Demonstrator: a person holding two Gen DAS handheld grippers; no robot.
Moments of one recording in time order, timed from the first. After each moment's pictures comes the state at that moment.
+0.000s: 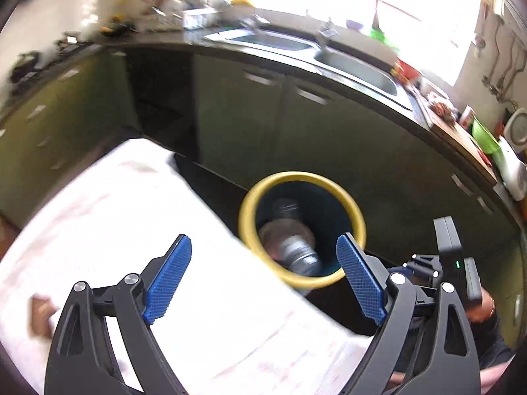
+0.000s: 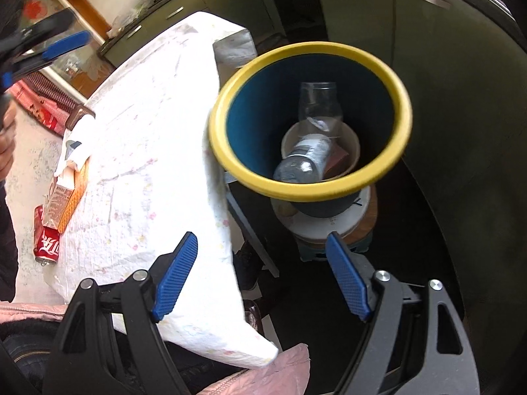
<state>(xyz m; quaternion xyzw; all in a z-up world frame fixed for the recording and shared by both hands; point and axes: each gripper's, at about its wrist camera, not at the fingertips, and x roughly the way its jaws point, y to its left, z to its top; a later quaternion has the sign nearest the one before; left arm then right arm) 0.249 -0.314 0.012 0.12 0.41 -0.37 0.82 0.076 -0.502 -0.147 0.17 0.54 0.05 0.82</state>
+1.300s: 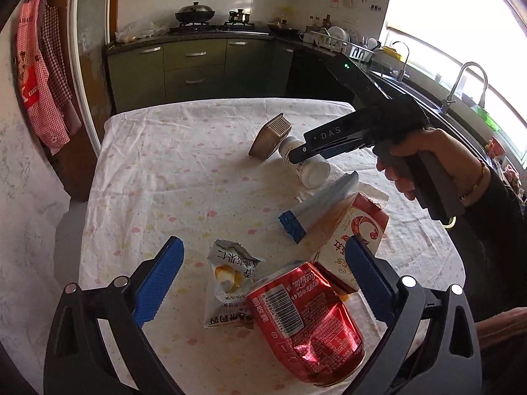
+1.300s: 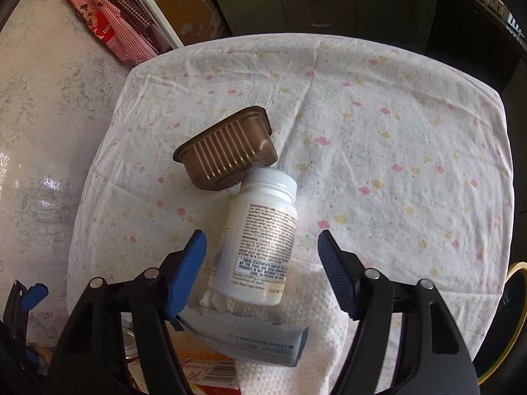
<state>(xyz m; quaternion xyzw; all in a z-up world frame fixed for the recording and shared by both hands) 0.138 0.031 -0.051 -0.01 0.40 -0.14 0.90 0.329 -0.158 -0.112 0.01 0.59 0.19 0.78</state>
